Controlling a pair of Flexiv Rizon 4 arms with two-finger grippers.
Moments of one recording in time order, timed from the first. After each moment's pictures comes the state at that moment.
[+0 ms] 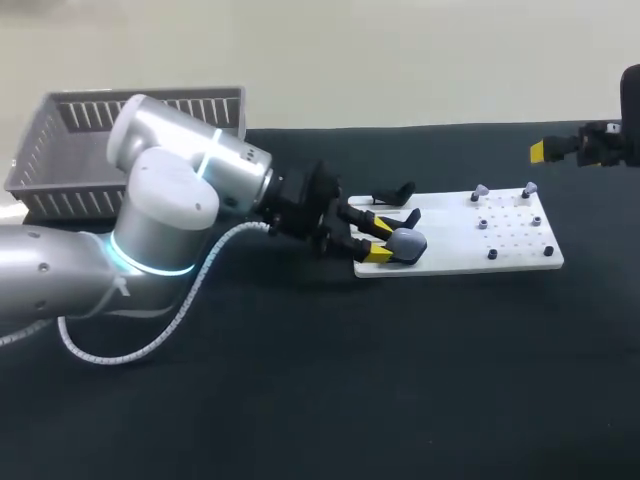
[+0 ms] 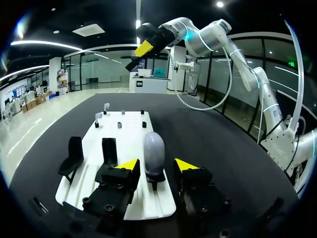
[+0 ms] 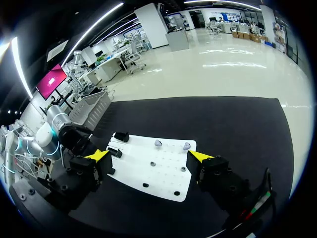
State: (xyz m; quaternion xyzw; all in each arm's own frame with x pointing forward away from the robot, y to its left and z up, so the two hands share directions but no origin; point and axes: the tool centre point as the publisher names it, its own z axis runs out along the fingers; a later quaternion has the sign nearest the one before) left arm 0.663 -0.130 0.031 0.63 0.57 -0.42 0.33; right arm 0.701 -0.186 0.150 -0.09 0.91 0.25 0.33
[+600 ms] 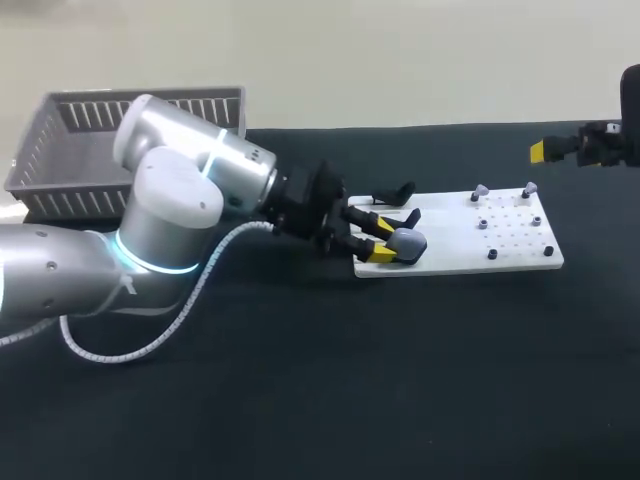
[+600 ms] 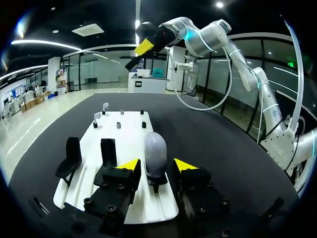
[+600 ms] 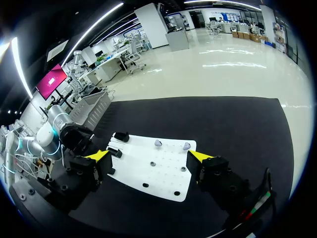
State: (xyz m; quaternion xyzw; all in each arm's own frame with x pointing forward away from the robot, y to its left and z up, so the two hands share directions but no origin) left arm 0.663 -0.136 0.029 0.63 0.56 -0.43 0.32; right arm 0.701 -0.186 0.150 -0.09 0.91 0.25 0.33
